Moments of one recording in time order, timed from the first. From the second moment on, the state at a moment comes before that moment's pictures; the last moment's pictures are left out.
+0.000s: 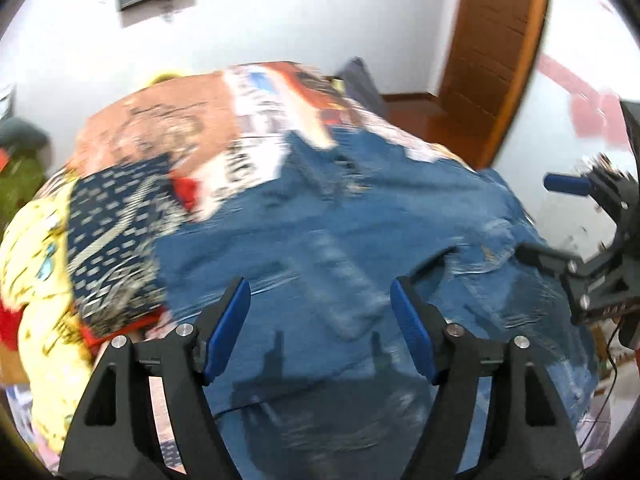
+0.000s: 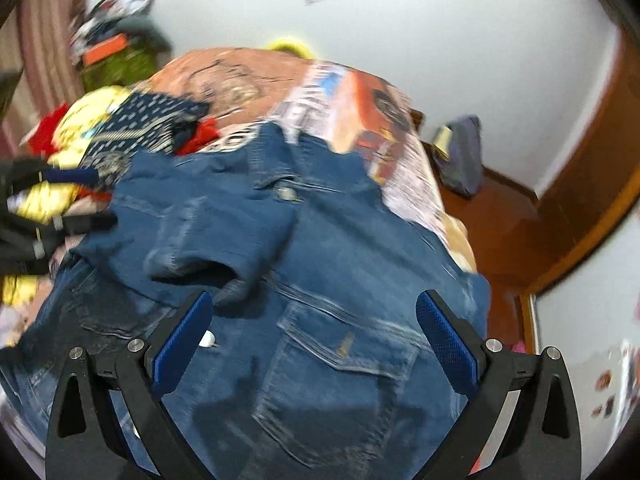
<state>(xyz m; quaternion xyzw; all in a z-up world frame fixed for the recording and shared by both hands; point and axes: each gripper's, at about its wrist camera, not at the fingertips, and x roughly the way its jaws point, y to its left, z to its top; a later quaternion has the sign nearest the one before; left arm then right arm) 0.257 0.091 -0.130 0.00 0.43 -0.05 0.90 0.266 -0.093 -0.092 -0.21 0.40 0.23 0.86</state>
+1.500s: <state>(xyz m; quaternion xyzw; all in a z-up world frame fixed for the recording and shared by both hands) 0.264 0.154 -0.200 -0.05 0.49 0.04 0.87 0.327 -0.085 -0.096 -0.14 0.40 0.26 0.87</state>
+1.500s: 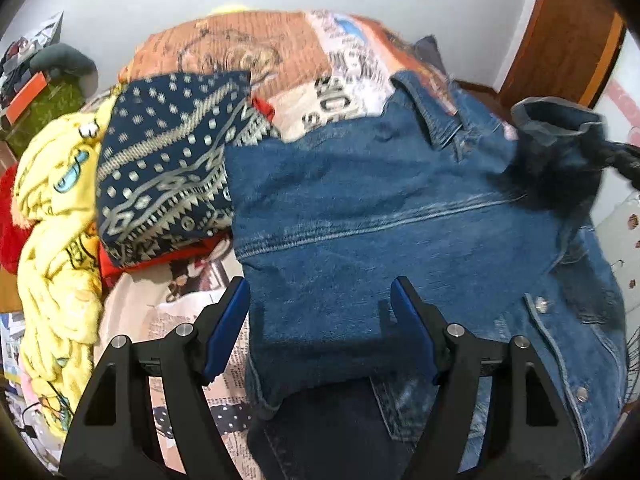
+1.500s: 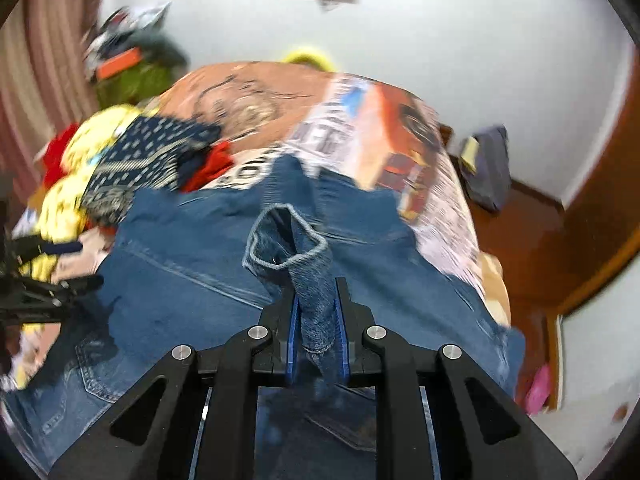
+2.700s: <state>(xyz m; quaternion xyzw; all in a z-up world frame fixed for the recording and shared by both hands) 0.295 0.099 -0.145 -0.01 0.47 -0.02 0.88 0.330 -0.283 -0.107 0.04 0.48 0.12 0.87</state>
